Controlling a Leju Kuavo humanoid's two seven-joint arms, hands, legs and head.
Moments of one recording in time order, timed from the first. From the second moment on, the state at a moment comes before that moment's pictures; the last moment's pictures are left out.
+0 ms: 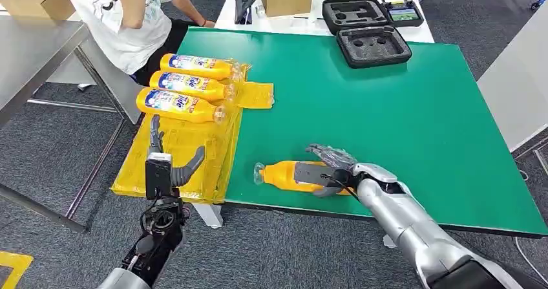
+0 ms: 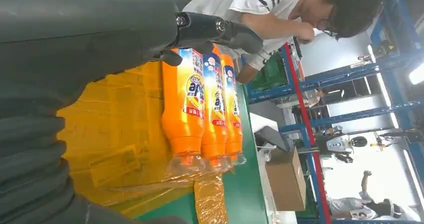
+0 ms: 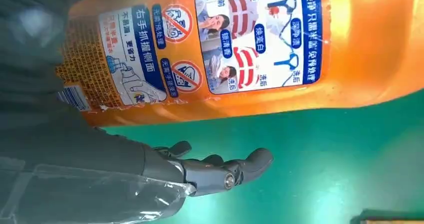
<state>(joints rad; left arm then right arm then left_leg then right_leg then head) -0.30 -0.09 -0.21 -1.06 -0.06 0.51 -0.71 -0.70 -0.11 0.73 -0.69 0.76 0.10 -0.16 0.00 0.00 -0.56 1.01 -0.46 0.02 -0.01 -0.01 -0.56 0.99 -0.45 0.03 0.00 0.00</state>
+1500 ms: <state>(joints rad) -0.30 -0.10 -0.21 -1.05 -0.06 0.48 -0.71 -0.68 -0.12 0.75 -0.74 0.85 0.13 -0.16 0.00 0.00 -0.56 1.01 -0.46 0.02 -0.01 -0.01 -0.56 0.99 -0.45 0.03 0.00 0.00</state>
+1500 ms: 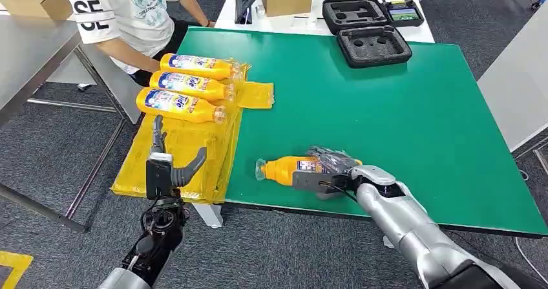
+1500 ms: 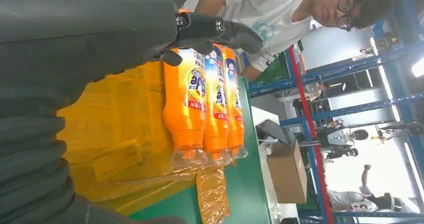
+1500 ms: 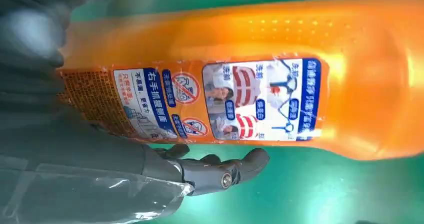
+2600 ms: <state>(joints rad) -0.26 -0.11 -0.19 -1.09 -0.04 0.43 -0.70 -0.56 -0.05 0.55 -0.93 0.57 -0.13 -0.37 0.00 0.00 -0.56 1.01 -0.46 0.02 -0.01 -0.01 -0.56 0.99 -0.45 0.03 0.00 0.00</state>
